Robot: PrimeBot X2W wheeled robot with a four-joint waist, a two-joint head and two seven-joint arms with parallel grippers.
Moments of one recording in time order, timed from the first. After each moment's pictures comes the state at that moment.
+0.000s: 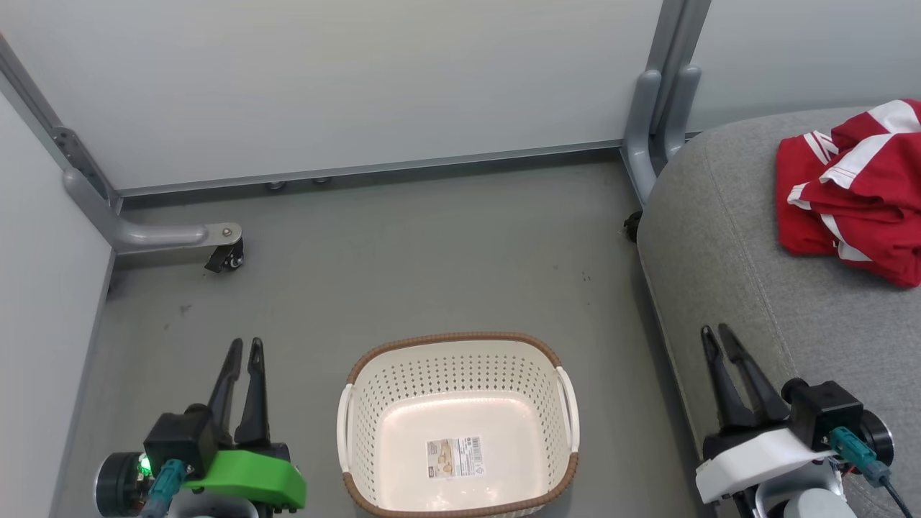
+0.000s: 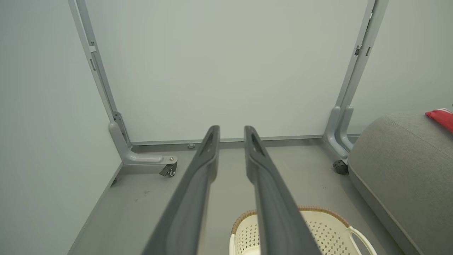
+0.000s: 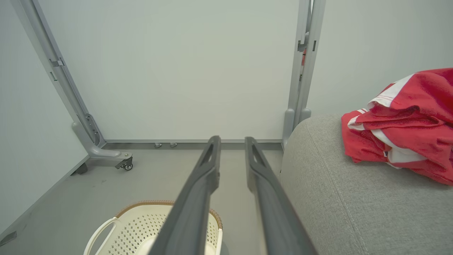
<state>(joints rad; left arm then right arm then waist) -0.04 0.05 -0.04 0.22 -0.14 -0.07 -0.26 -0.03 -0.04 0.01 0.14 0.14 0.13 -0.26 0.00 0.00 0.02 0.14</state>
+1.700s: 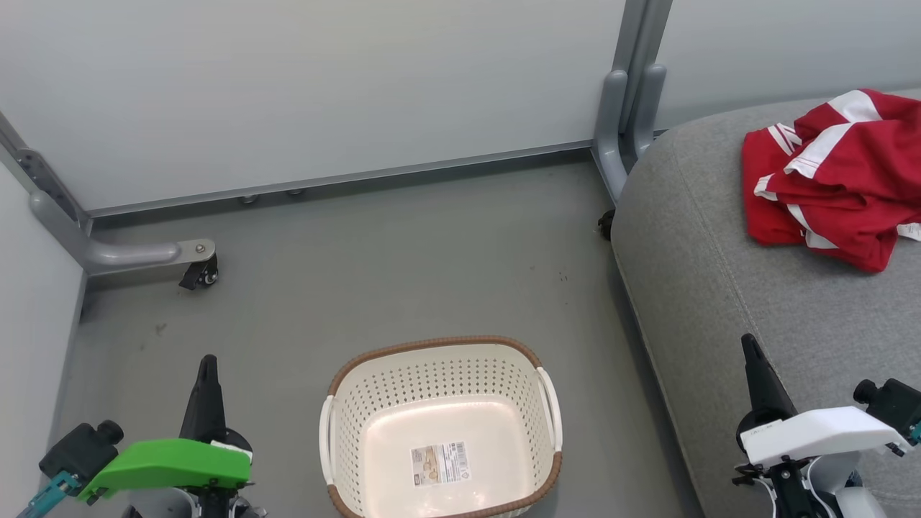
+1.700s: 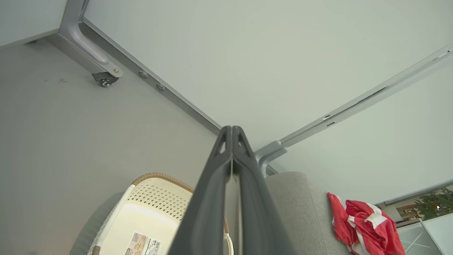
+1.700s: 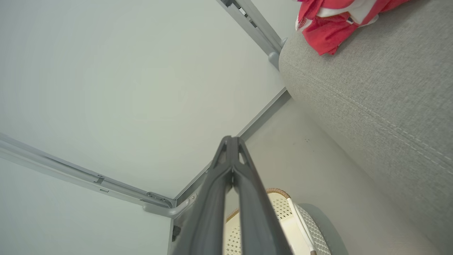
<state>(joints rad) -0.05 0.05 0.04 0.25 -0.92 -0.10 -0.06 -0.05 -0.04 -0.05 0.21 0.92 0.13 -0.06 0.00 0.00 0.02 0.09</state>
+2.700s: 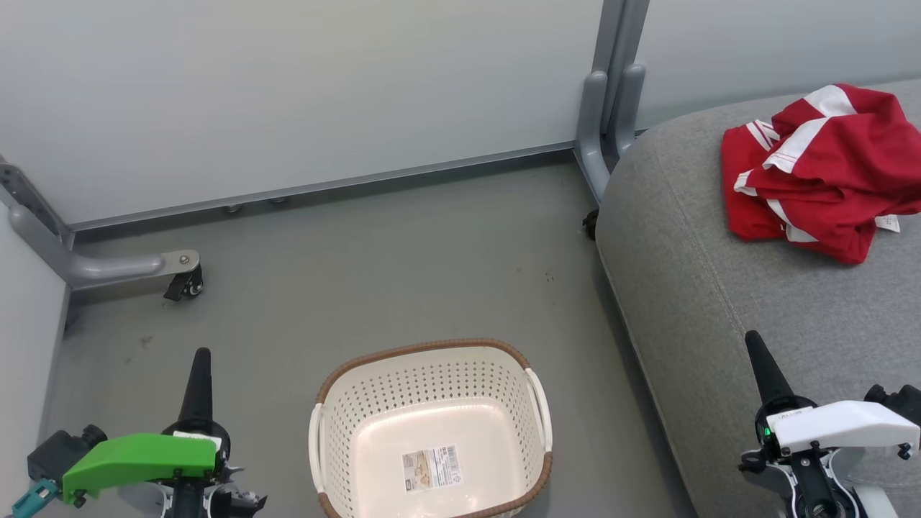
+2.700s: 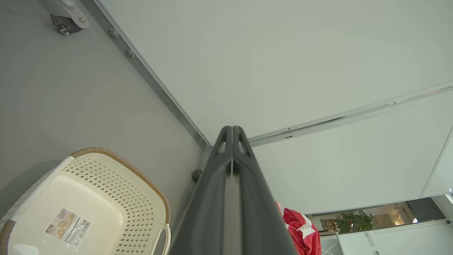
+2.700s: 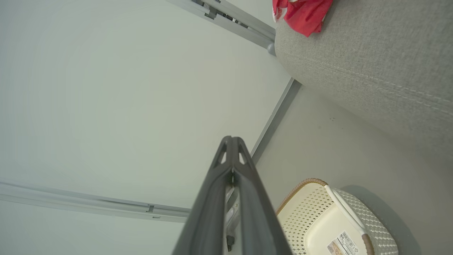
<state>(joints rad) -0.07 0.05 0.07 0.25 -1.24 -0.11 0.02 -0.07 -0.04 -0.08 0.22 1.24 0.13 0.02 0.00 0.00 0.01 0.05</state>
